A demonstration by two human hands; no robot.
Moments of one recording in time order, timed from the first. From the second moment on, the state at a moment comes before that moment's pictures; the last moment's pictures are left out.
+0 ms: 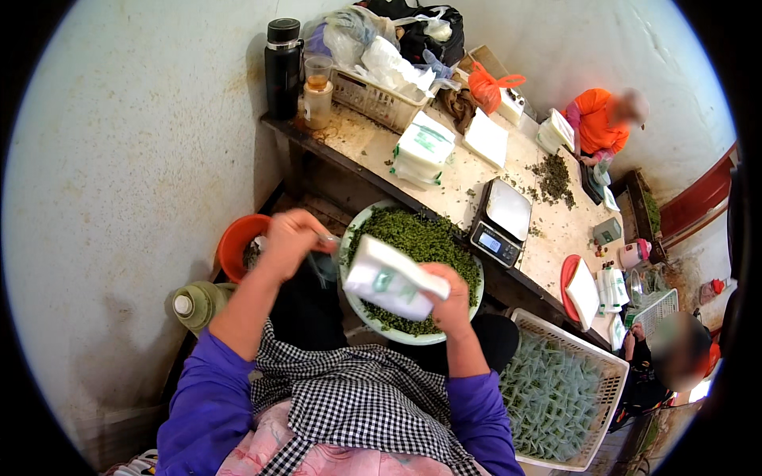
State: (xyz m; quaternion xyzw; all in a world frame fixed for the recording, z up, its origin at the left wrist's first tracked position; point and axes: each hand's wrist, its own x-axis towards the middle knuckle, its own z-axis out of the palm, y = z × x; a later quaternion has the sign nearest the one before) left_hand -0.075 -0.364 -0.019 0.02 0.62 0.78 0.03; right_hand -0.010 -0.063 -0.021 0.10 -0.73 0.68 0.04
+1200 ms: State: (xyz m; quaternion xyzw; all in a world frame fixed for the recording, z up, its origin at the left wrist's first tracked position) left_hand -0.160 -0.247 -0.020 0.08 0.79 0.58 -0.15; right_hand -0.107 -0.112 -0.046 -0.07 -0.70 0.68 0.20
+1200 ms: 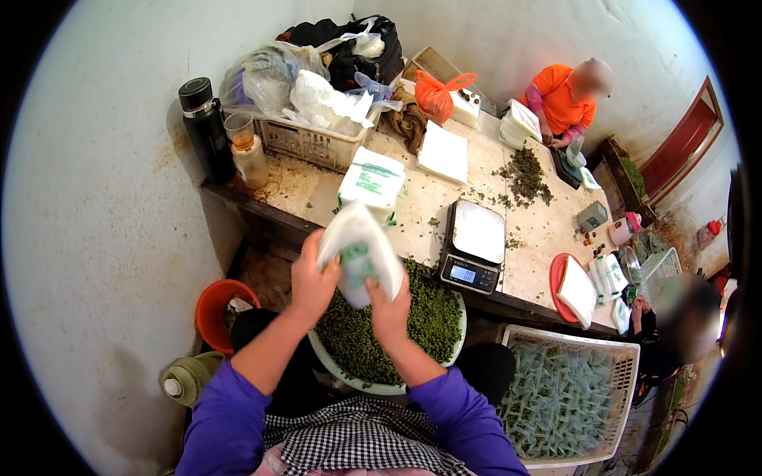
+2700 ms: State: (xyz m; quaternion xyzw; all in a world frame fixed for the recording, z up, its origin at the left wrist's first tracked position) left_hand -0.251 -0.183 0.022 0.16 0.75 0.62 -0.15; right_hand -0.230 -0.050 -0.008 -0.04 -0.79 0.44 0.42
